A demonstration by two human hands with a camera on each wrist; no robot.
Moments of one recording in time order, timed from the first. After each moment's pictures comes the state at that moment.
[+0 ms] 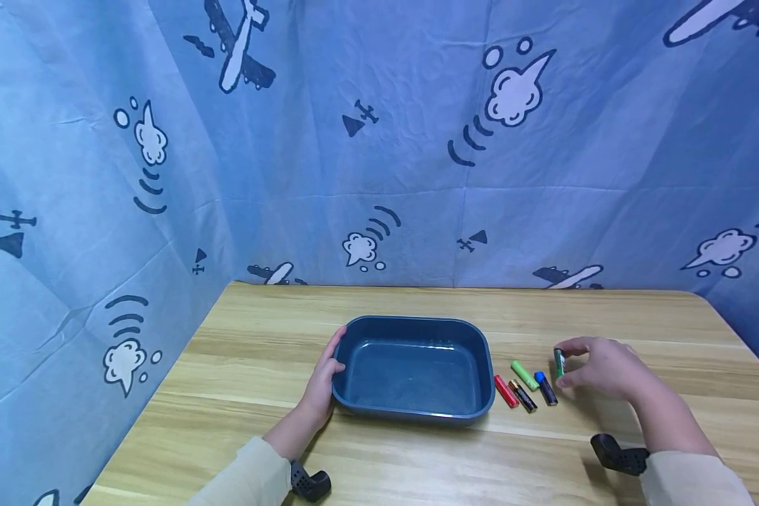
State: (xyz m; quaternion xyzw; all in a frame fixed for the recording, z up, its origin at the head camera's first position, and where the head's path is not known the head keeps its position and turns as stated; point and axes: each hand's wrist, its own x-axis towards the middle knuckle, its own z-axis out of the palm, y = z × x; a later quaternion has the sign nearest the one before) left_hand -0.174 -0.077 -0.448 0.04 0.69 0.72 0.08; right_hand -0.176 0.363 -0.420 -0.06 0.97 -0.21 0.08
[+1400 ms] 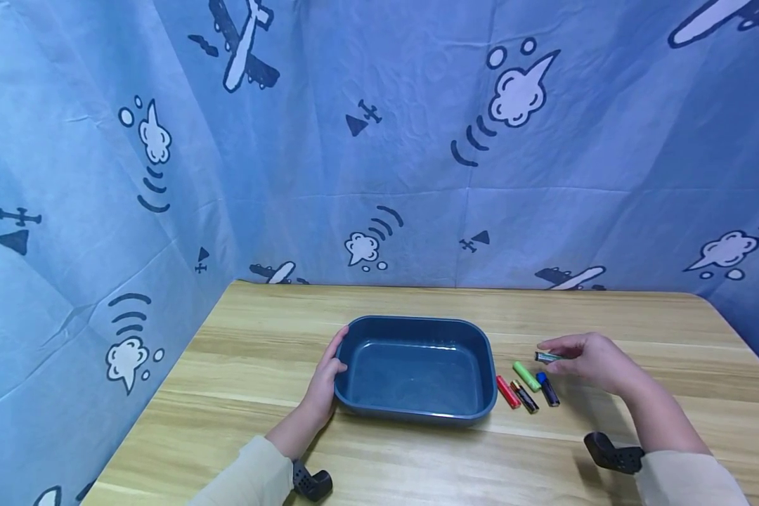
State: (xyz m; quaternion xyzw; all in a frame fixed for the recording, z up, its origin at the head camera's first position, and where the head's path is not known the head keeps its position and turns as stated) left_hand -0.184 -0.077 -0.471 0.05 0.68 0.73 0.06; right_hand -0.177 0.349 -0.414 -0.08 0.94 -0.32 0.10
